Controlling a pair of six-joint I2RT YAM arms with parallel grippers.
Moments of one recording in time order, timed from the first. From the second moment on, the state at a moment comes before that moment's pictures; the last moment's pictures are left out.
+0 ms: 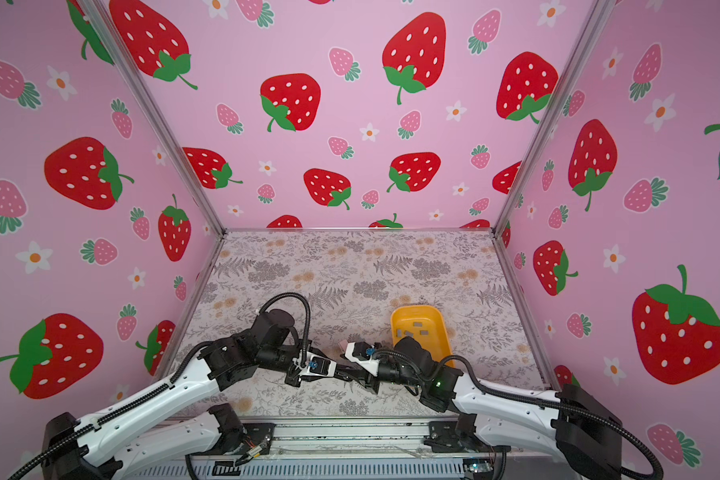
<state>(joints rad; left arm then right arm) -0.79 0.96 0.72 -0.55 0.56 0.90 1.18 1.00 0.36 0.44 -0.31 -0.12</state>
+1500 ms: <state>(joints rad) -0.71 0.82 0.70 -0.54 0.65 0.83 1.20 1.29 0.35 0.61 -0.26 -0.13</state>
